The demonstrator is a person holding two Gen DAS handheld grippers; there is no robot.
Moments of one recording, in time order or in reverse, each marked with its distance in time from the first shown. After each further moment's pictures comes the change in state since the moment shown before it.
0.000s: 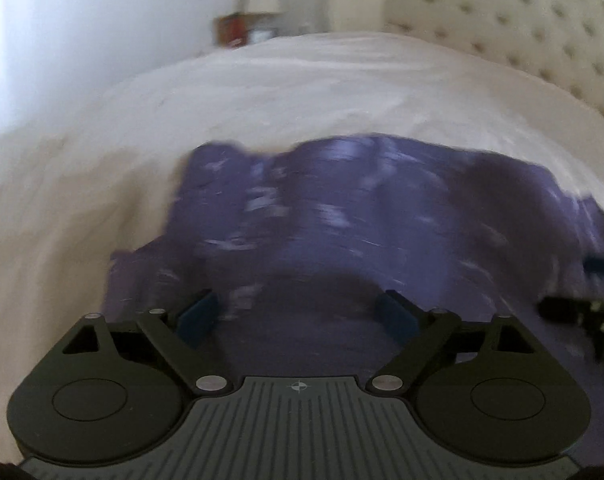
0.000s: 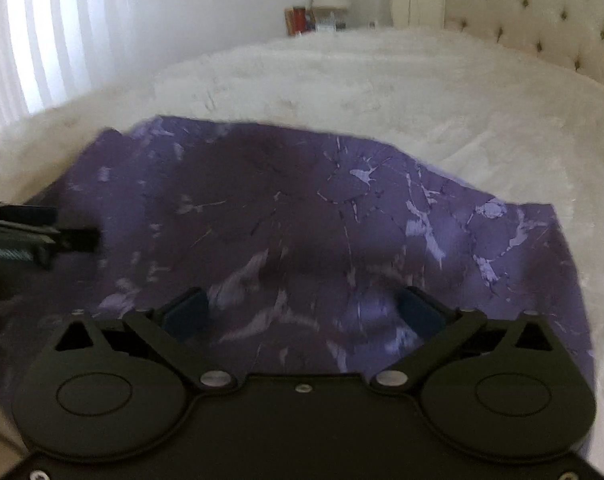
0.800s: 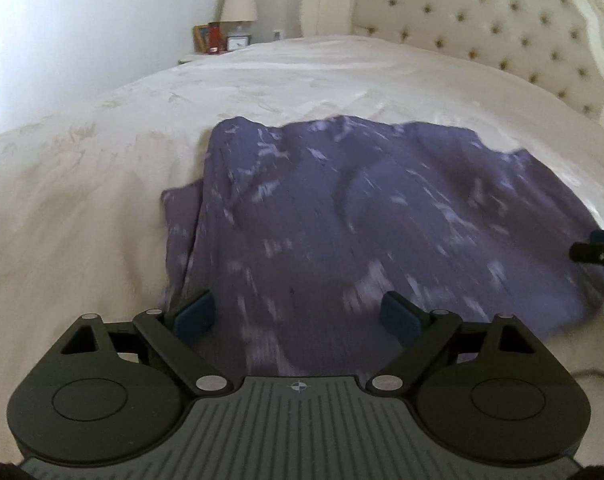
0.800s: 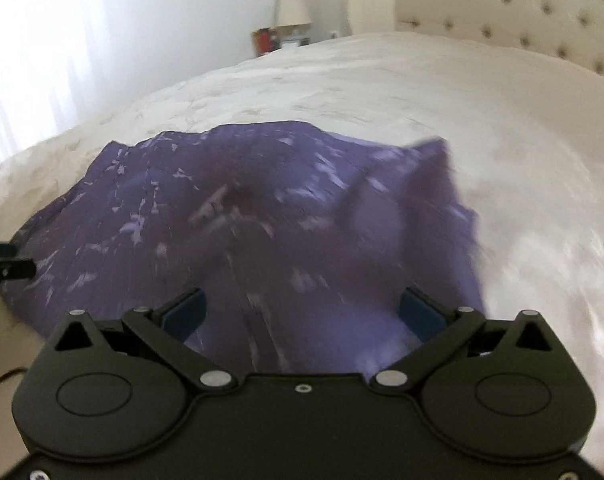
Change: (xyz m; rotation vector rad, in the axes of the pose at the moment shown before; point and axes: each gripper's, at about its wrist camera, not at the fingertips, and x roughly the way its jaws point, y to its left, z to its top) left arm -0.086 0.010 -0.057 0.104 -0.018 -0.078; right arm -0.104 -0.040 -0.078 0.137 -0.087 -0.013
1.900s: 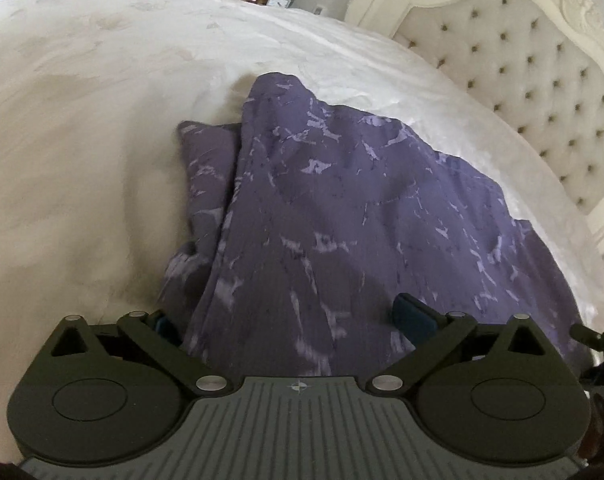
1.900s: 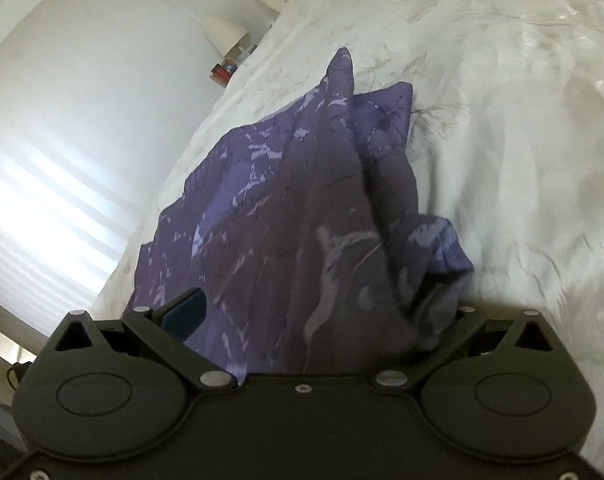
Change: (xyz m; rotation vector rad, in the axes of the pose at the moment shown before) left arm 0.073 0.054 0.014 -0.354 0.073 -0.168; right arm 0.030 -0.090 -0.033 0.609 0.034 0.331
